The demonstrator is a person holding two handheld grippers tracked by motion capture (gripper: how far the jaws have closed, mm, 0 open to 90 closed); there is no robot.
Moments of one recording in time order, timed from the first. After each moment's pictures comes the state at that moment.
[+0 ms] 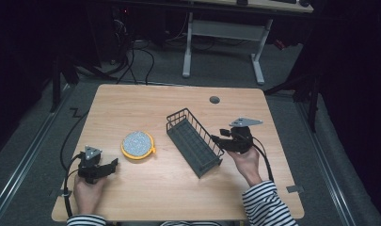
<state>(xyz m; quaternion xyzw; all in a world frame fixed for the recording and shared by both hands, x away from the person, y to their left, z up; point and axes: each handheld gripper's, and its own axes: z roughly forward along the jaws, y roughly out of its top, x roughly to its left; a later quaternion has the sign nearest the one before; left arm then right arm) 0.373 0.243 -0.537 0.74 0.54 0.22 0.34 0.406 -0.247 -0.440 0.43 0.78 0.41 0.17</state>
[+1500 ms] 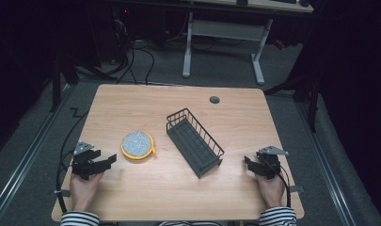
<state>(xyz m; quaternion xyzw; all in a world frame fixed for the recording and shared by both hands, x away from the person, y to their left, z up) 0.376 0.253 -0.505 0.73 0.53 0.16 0.40 0.358 -0.344 -0.530 0.55 0.73 0.31 0.25</state>
